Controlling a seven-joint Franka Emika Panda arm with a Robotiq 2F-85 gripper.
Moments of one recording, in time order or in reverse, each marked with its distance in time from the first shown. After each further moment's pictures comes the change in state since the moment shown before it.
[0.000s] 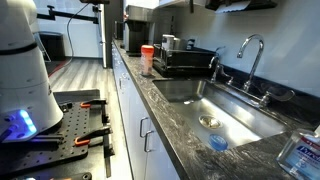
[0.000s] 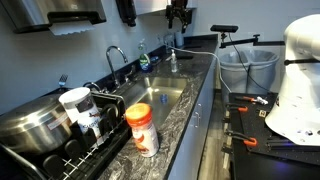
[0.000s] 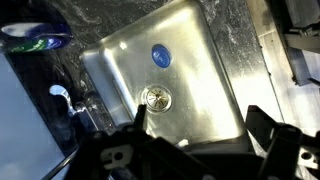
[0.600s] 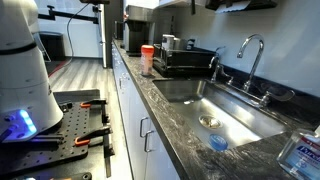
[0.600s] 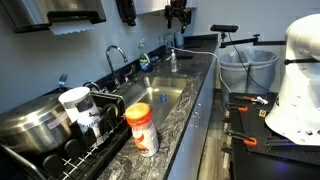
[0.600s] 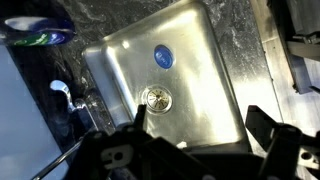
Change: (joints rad) arm -0.037 0.016 0.039 -0.002 0.003 0.025 -0.045
